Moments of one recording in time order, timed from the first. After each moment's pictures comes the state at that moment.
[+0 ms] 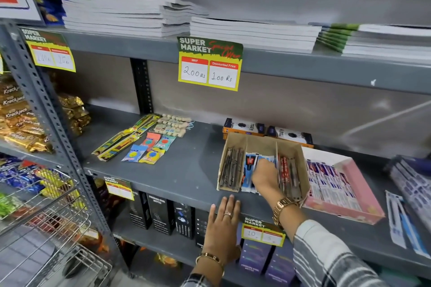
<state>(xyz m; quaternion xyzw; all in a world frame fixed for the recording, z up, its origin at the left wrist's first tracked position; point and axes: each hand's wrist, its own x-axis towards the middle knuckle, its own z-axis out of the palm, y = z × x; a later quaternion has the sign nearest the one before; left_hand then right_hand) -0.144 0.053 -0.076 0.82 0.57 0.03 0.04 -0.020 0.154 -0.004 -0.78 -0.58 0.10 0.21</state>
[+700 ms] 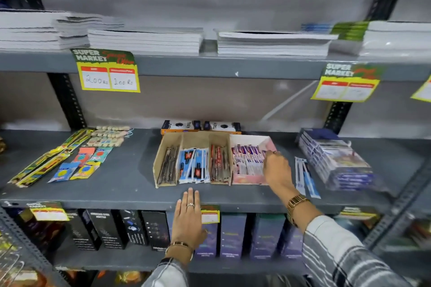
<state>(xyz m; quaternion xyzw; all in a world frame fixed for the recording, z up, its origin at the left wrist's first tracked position) -0.079 0.029 -0.066 0.82 0.57 0.02 0.03 0.147 0.038 0.033 -0.84 -0.52 -0.03 0.18</state>
